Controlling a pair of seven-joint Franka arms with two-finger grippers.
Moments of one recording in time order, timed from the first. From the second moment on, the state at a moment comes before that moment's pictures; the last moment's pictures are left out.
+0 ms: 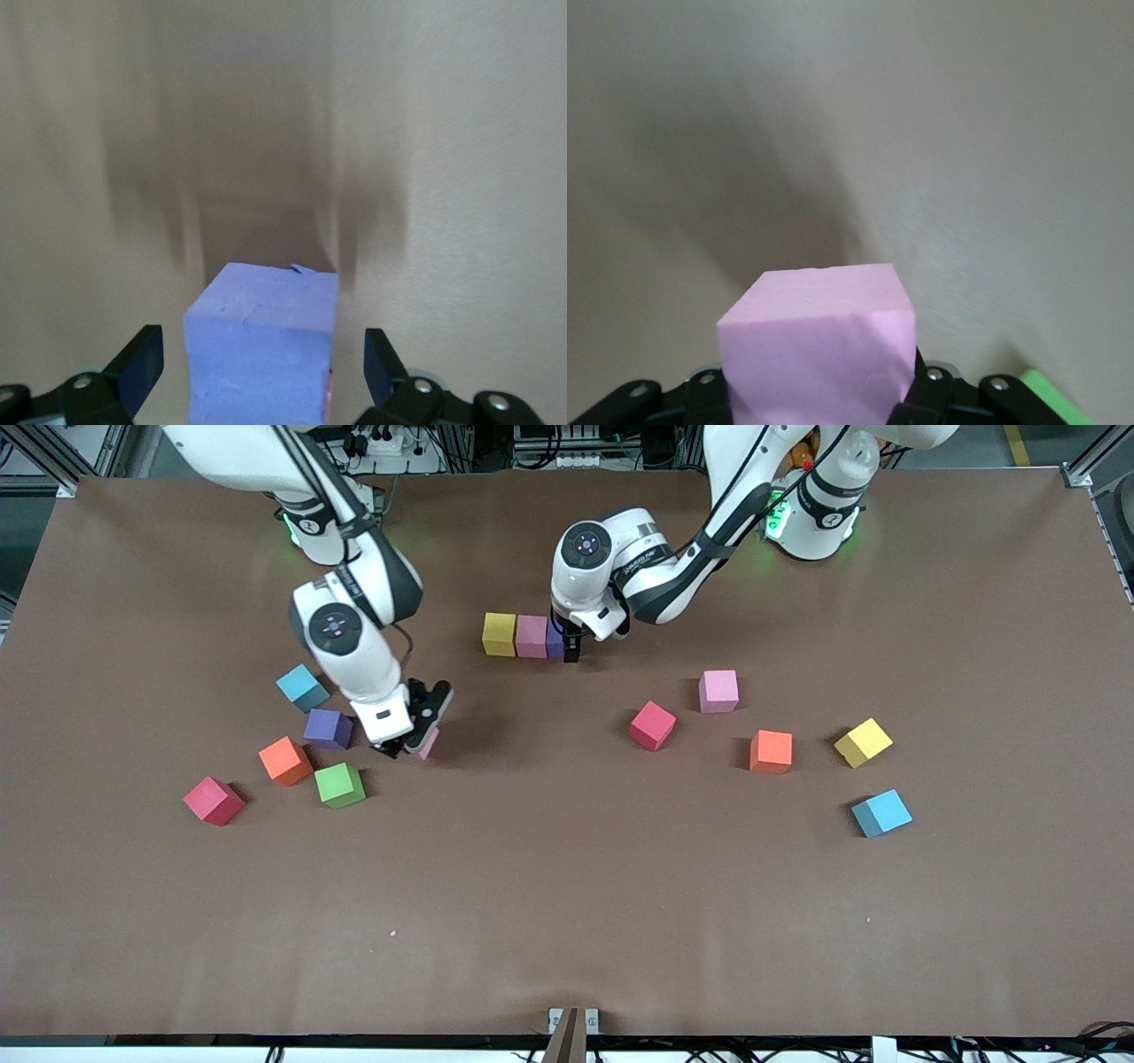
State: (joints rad) left arm -0.54 0.51 -0.51 -2.04 0.08 2.47 -2.65; right arm 0.38 0.28 0.12 -2.23 -0.10 2.56 -0.49
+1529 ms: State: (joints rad) left arm -0.17 0.54 -0.50 -1.95 0.30 2.38 -1.98; right arm 0.80 0.49 0.12 -1.95 -0.10 2.44 1.06
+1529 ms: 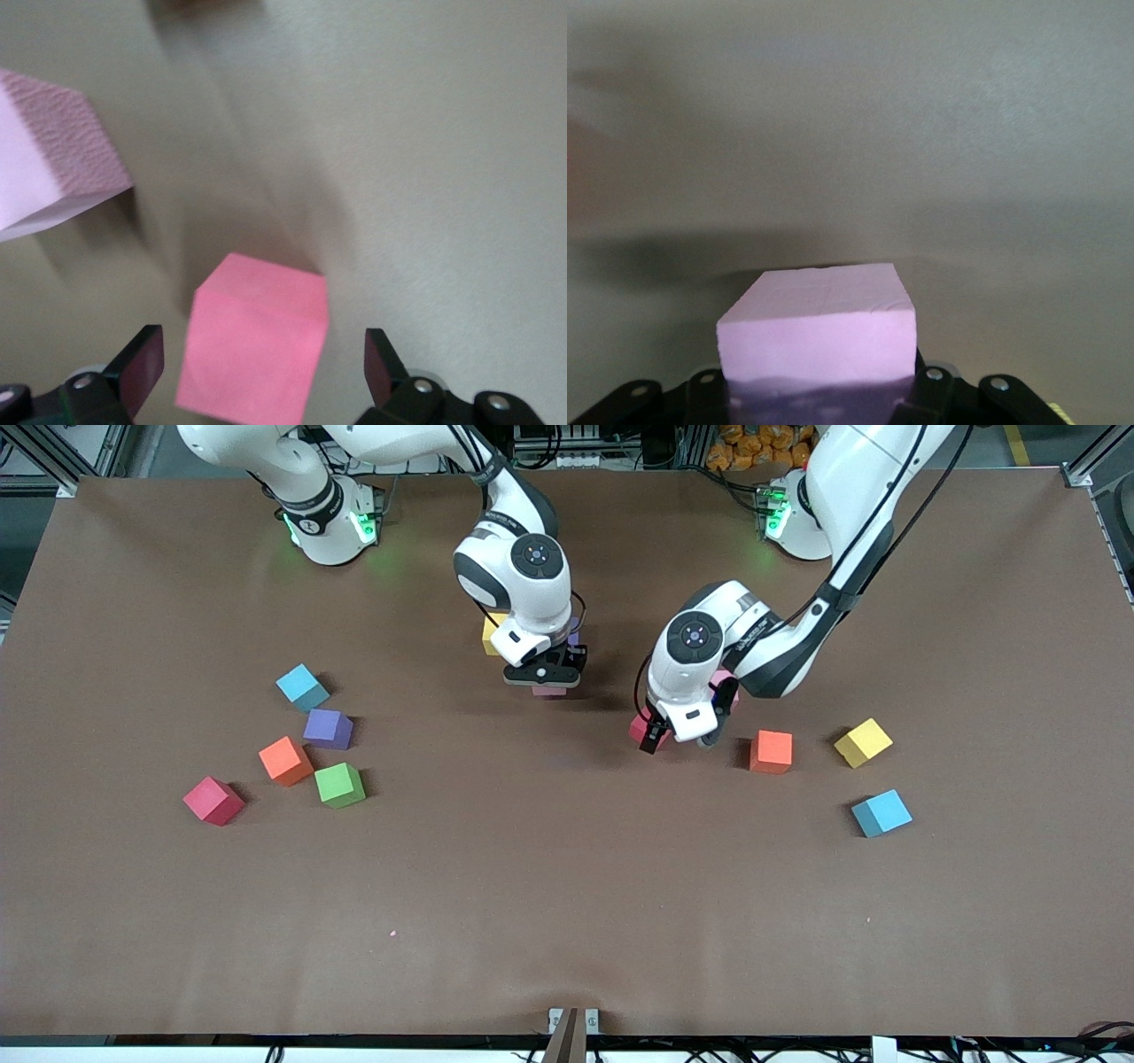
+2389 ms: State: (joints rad) left arm -0.17 0.60 -0.50 -1.92 0.31 2.37 -1.90; right arm 0.86 0.56 0.12 -1.94 -0.10 2.48 1.12
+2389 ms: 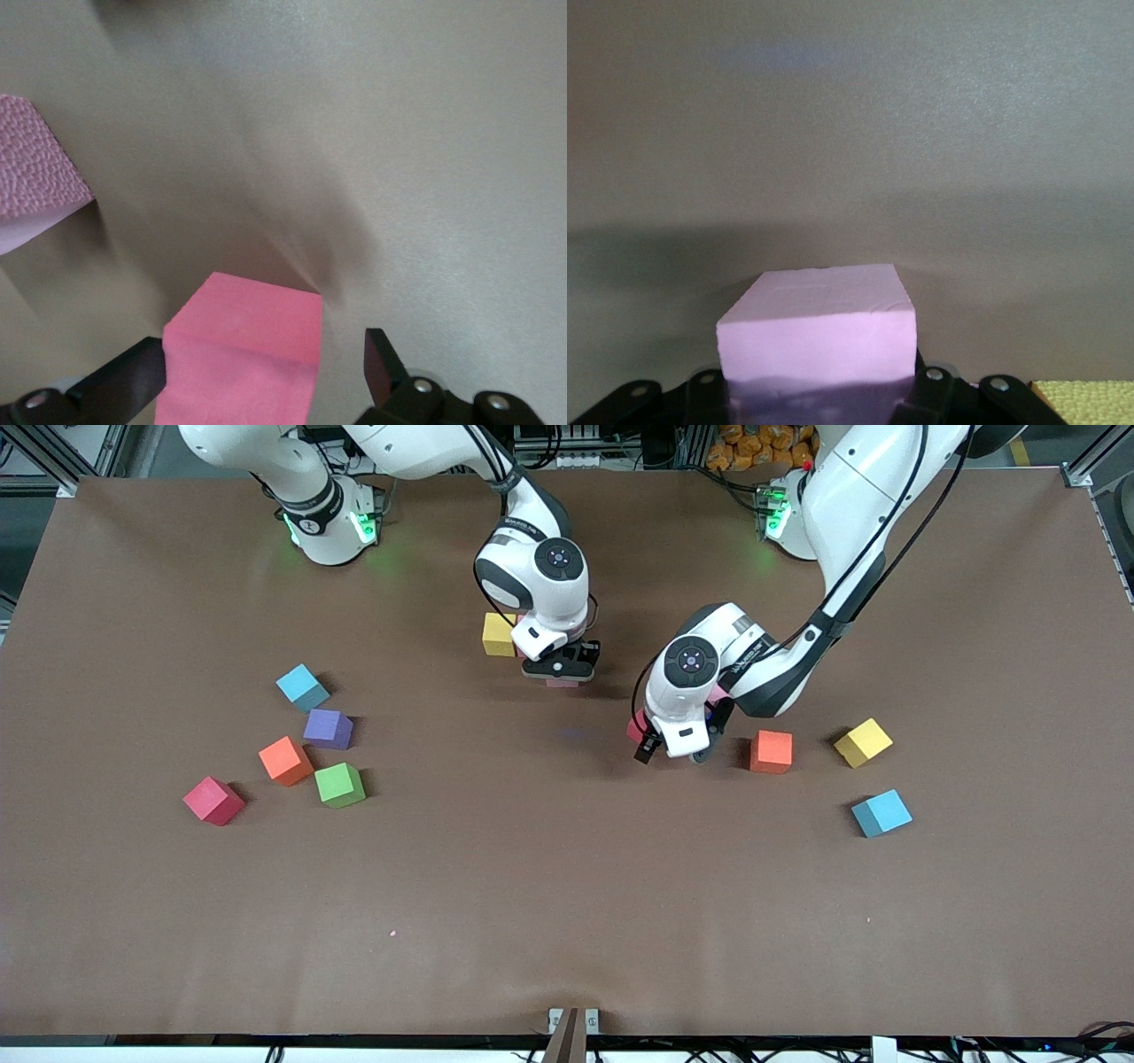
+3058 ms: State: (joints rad) left arm -0.17 0.57 -0.51 -1.89 0.31 2.30 -1.90; right arm 0.86 0.56 0.12 -1.94 -0.10 2.48 1.11
